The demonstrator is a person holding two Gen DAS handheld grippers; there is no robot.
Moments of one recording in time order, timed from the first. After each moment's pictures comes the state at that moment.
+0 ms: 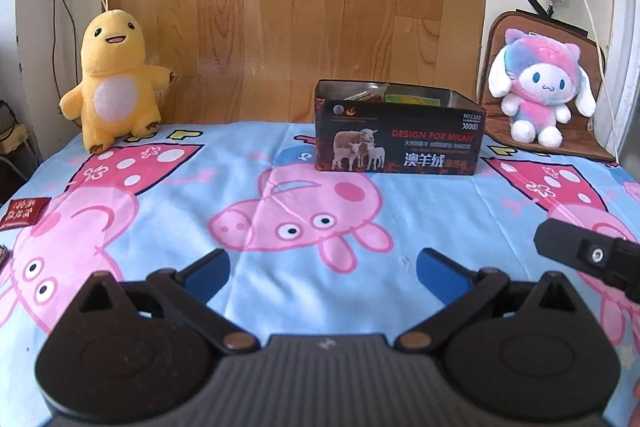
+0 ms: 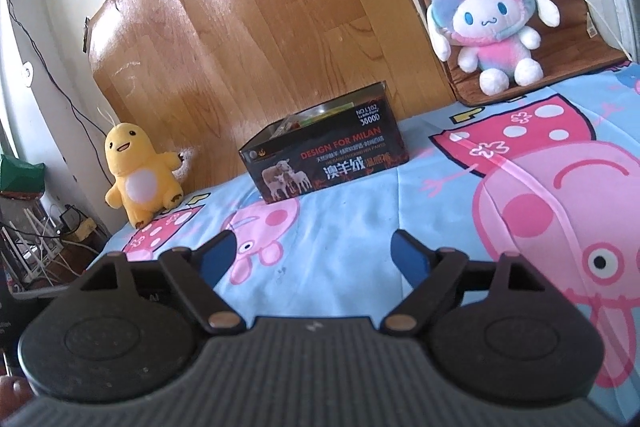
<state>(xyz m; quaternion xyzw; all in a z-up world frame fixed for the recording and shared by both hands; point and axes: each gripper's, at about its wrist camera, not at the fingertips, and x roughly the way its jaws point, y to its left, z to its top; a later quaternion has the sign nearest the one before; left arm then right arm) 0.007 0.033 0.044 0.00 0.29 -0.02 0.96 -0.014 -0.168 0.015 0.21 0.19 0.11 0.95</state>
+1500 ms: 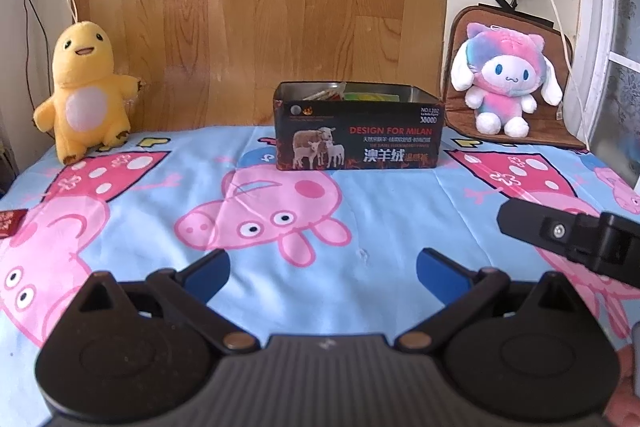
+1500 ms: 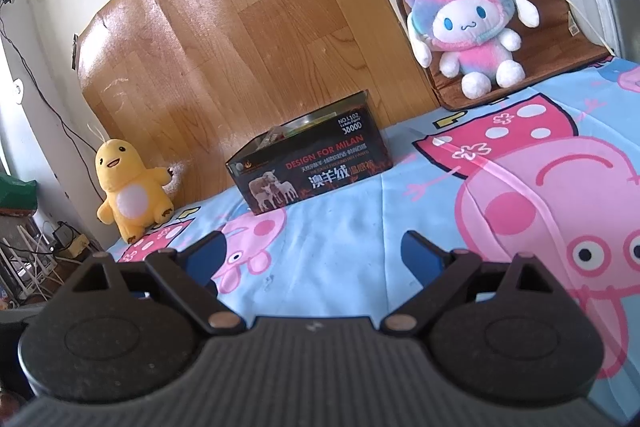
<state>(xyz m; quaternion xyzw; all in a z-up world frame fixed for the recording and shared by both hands) -0.004 0.016 0.045 0.01 0.28 -0.06 0.96 -0.020 -0.174 0.011 0.22 0.18 0.09 0.95</state>
